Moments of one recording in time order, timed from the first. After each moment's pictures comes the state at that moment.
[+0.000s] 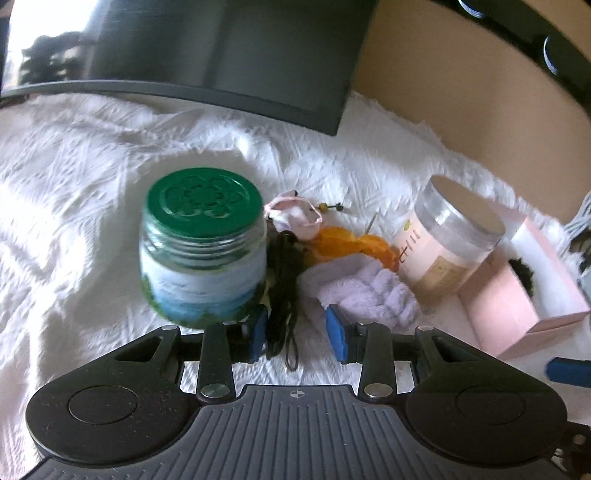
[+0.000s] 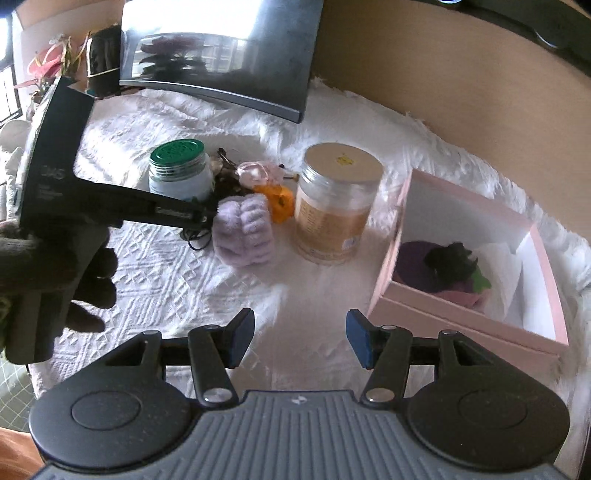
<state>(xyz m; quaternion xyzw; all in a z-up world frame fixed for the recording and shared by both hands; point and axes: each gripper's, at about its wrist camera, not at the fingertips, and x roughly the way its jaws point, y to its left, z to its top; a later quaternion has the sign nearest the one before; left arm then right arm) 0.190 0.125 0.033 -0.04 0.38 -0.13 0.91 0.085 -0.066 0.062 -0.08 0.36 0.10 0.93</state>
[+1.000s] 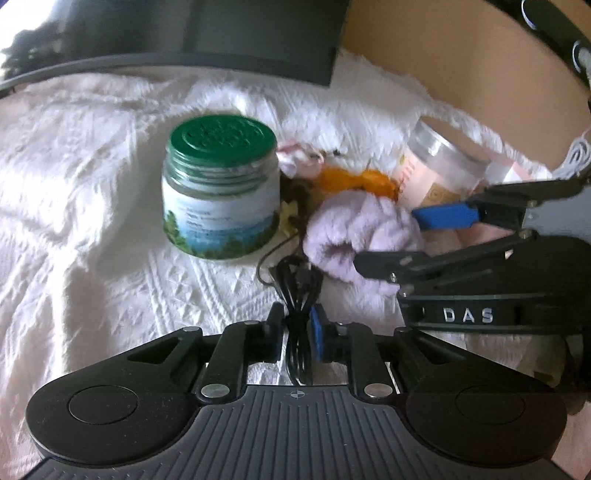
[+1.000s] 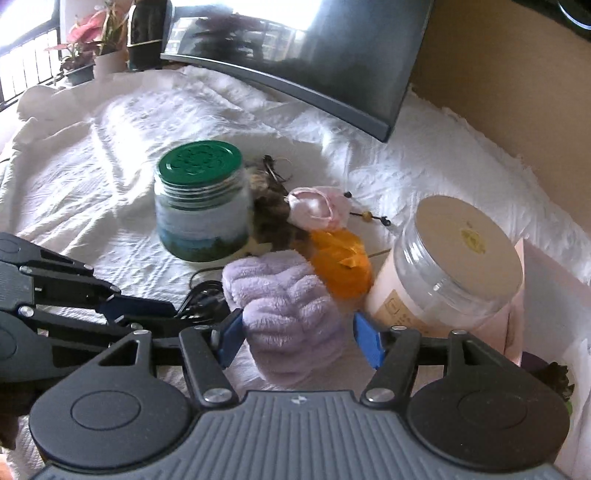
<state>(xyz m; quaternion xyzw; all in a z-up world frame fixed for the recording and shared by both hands) 0.160 0.142 0.030 0.00 0.43 -0.16 0.89 0.188 -0.002 0.035 -0.14 0.35 0.18 0.91</state>
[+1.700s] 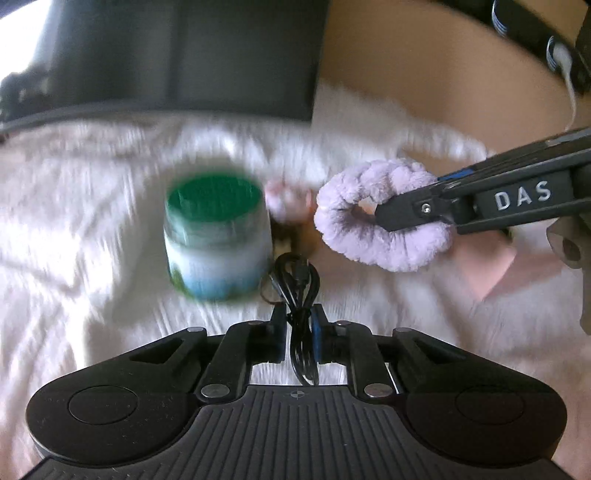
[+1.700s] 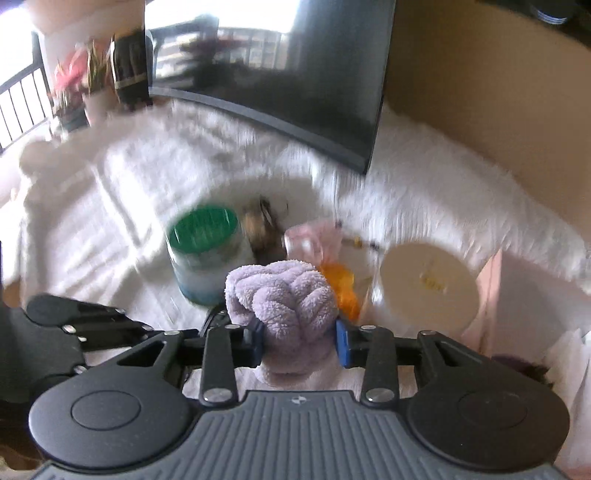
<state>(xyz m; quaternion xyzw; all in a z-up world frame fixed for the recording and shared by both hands) 0.152 0.145 0.067 0.02 0.38 -0.18 0.91 0.187 -0.015 0.102 -0.06 0.36 0.19 0.91</state>
